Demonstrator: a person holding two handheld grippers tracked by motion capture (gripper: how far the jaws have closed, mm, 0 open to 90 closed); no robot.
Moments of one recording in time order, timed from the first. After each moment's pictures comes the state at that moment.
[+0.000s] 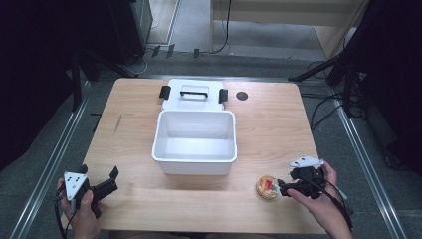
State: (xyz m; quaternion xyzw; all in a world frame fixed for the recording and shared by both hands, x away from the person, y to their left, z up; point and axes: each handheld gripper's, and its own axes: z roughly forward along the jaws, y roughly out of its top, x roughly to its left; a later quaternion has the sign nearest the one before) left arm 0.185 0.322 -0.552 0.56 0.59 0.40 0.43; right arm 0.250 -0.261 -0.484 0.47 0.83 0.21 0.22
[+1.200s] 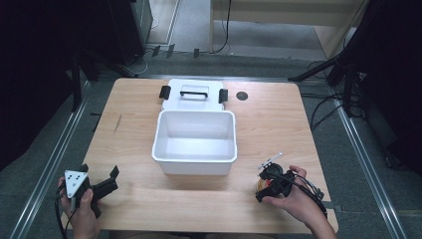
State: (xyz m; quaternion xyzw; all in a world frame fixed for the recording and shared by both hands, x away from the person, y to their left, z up) left arm 0.189 0.323 -0.552 0.56 0.59 0.39 0.43; right arm 0.268 -0.196 -0.509 0.44 0.89 0.09 0.08
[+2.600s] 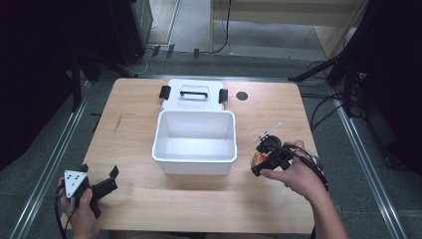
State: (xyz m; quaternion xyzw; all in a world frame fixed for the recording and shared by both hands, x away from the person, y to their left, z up) left arm 0.189 0.324 -0.552 0.56 0.60 0.38 0.43; right arm 0.312 -0.178 -0.440 0.42 0.90 0.13 0.08
